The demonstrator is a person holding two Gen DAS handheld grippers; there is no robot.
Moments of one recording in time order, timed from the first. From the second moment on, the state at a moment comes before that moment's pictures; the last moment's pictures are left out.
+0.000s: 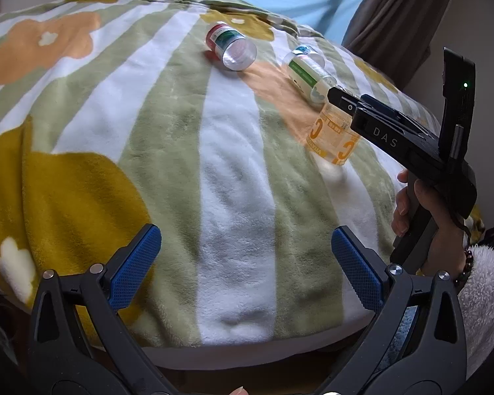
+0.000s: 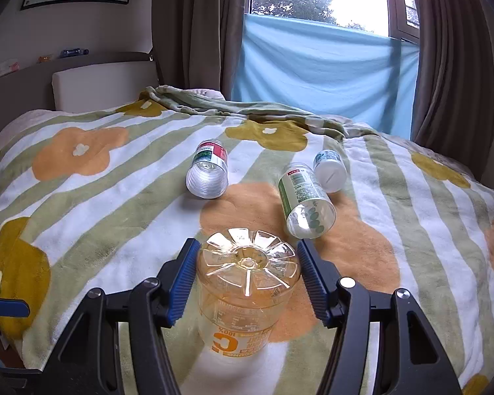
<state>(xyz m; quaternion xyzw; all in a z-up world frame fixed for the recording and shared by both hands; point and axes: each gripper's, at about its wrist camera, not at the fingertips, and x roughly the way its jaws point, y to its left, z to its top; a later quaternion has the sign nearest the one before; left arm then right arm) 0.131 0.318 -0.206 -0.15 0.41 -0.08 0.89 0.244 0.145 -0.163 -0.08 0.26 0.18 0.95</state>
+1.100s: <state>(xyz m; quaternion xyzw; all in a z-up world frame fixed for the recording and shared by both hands) 0.129 0.311 -0.206 -0.12 0.40 -0.08 0.90 0.201 0.128 -0.166 -0.03 0.21 0.21 0.95</state>
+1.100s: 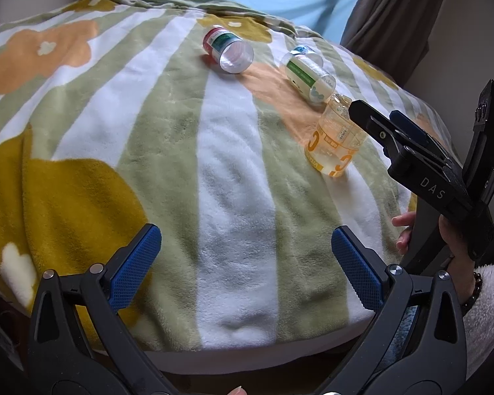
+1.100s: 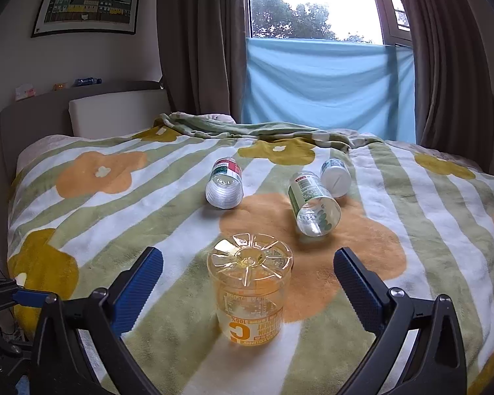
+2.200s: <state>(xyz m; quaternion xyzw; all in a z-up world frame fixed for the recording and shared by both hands) -0.004 0.242 -0.018 0.00 0.13 0.01 0.99 0.020 0.048 -0.010 -0.03 0.11 0.04 0.99</state>
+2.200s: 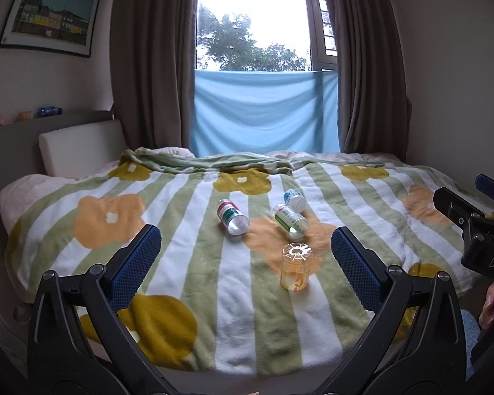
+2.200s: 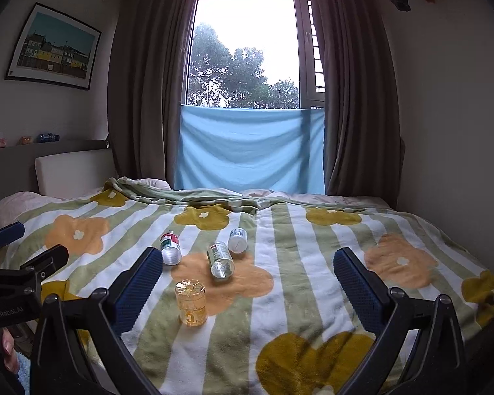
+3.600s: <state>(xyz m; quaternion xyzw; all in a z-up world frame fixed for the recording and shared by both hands) -0.011 0.232 -0.009 -0.01 0.12 0.01 0.99 0.009 0.028 -0.007 -0.01 0.10 0.01 1.00</state>
